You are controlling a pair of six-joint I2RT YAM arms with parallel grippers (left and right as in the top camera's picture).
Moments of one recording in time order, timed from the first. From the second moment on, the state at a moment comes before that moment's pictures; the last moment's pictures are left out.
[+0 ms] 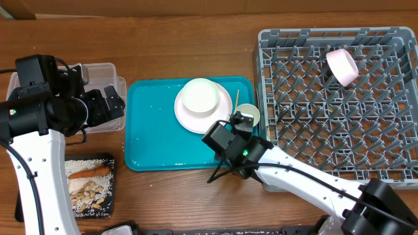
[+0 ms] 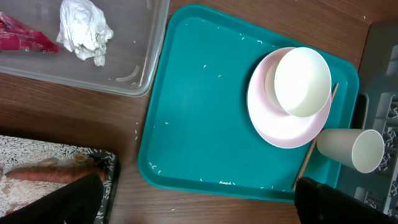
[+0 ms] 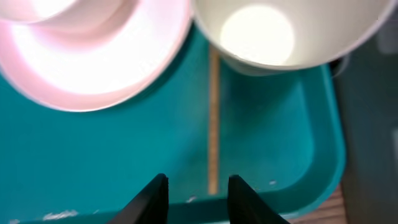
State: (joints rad) left arm 0.26 1.36 1.51 -1.31 0.26 -0.13; right arm 0.90 1.58 0.99 -0.66 0.31 1.06
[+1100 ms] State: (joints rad) left arm 0.26 1.36 1.51 -1.31 0.26 -0.13; right arm 0.90 1.78 0.94 -0.43 0.38 1.06
